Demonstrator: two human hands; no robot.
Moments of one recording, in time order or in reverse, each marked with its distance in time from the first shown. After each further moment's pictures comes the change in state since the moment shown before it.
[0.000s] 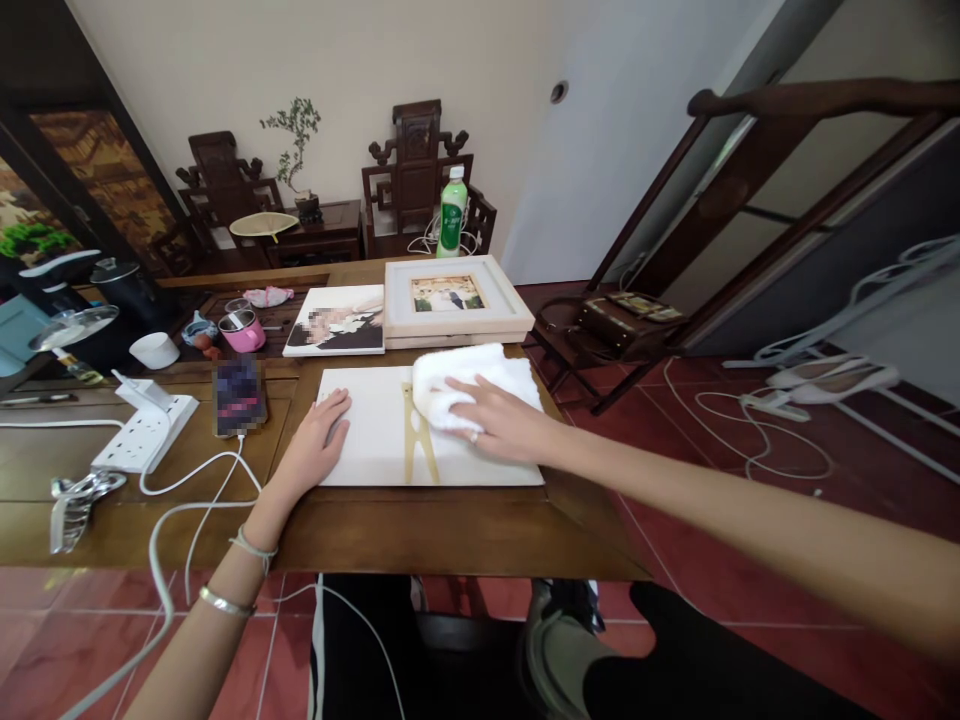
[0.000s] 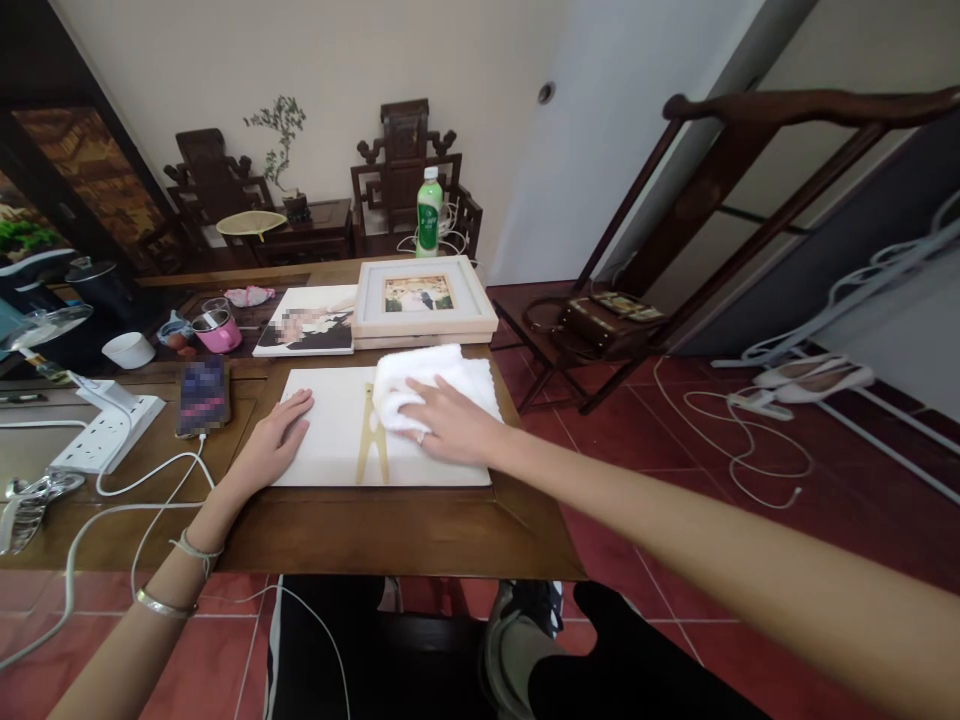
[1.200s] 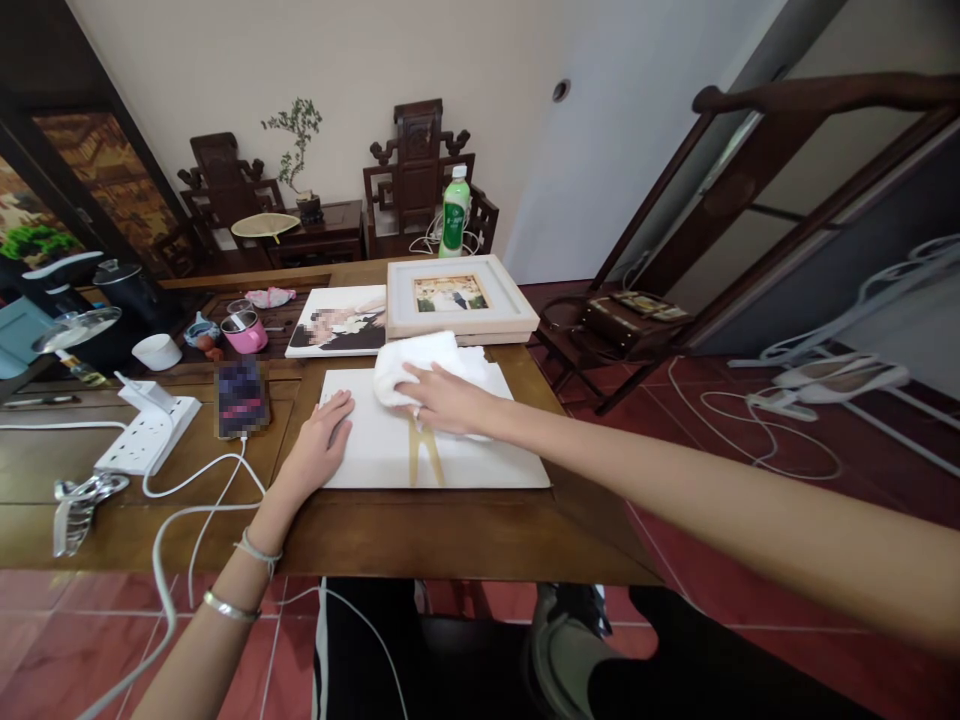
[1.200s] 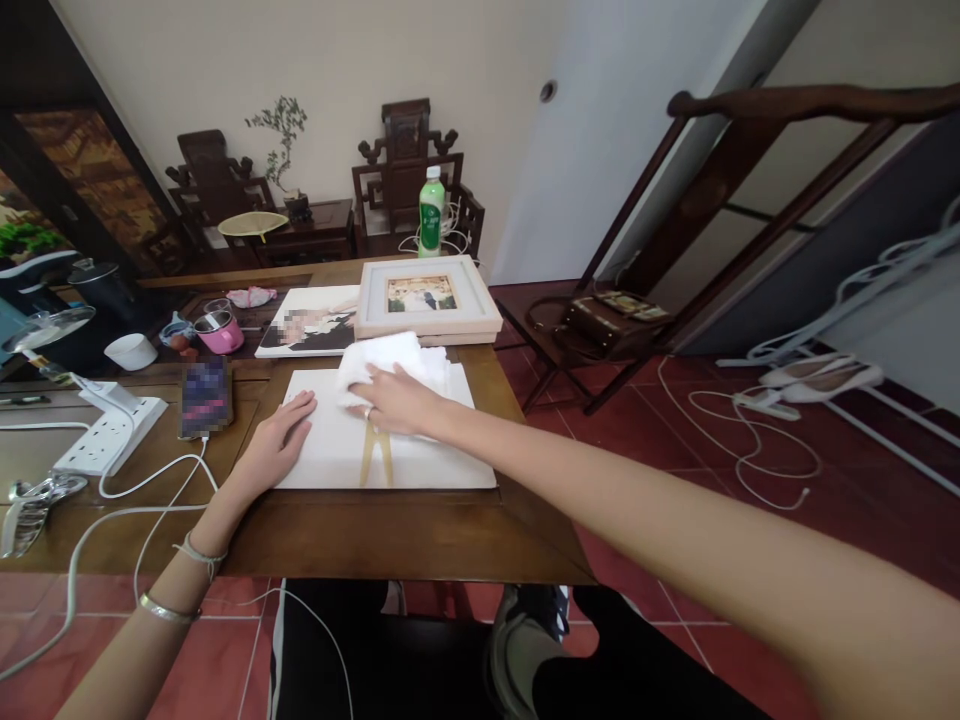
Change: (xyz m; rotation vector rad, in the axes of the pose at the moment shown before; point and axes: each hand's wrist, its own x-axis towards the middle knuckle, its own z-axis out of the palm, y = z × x) left_hand 0.001 -0.003 0.002 0.000 0.014 0.009; right_hand 0.073 -0.019 0.000 0.022 -0.072 0.011
